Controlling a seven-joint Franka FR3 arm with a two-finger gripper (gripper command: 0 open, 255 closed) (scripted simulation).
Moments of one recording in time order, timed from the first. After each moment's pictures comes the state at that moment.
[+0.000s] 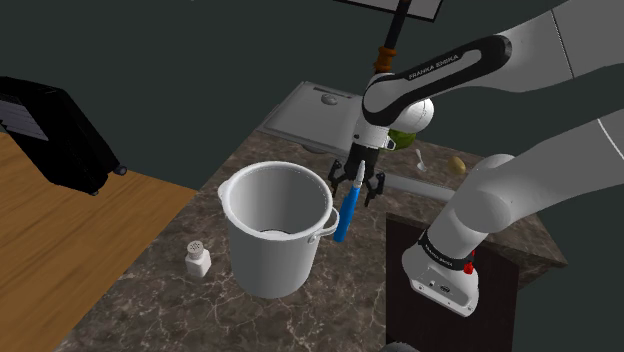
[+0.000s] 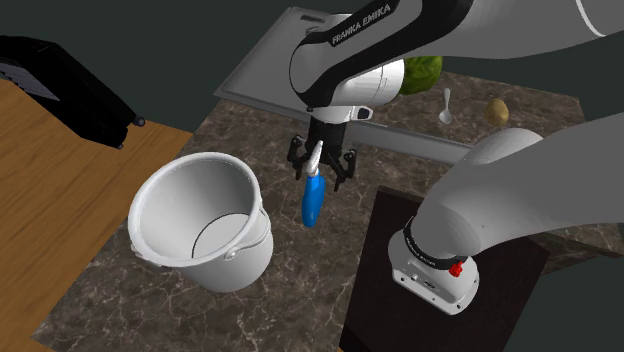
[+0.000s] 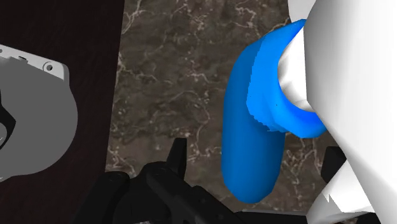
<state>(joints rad) -0.08 -0.52 0.13 -2.91 0.58 2.11 0.78</state>
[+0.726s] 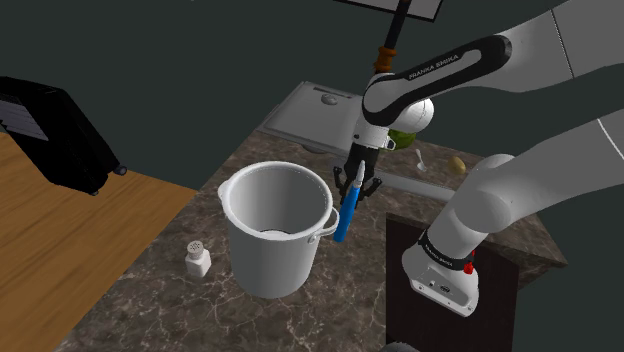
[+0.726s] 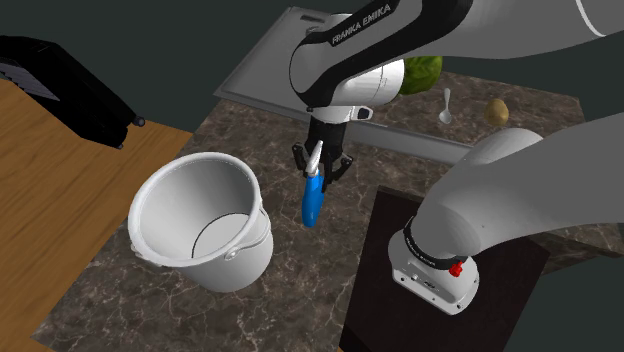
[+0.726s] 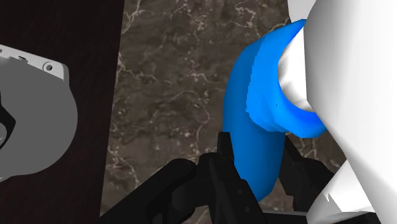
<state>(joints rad) -0.08 -0.52 0.13 -2.91 0.58 2.11 0.78</state>
